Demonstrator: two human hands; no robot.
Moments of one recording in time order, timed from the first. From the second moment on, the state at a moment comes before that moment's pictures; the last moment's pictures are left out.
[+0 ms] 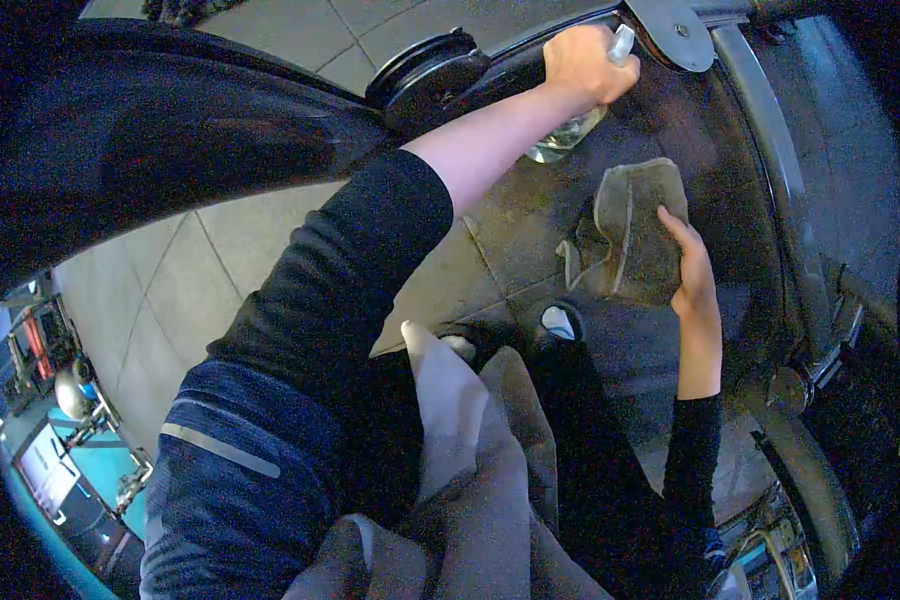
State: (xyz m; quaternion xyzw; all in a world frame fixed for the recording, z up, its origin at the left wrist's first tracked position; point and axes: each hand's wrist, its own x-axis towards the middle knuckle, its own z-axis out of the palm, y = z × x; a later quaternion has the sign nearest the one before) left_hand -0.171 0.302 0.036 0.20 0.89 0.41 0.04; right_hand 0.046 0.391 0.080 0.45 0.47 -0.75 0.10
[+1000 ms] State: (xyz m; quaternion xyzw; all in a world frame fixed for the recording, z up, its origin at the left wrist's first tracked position) left_hand -0.157 0.292 0.038 0.25 0.87 0.43 0.03; right_hand -0.004 0.399 0.083 0.35 0.60 -0.71 0.09
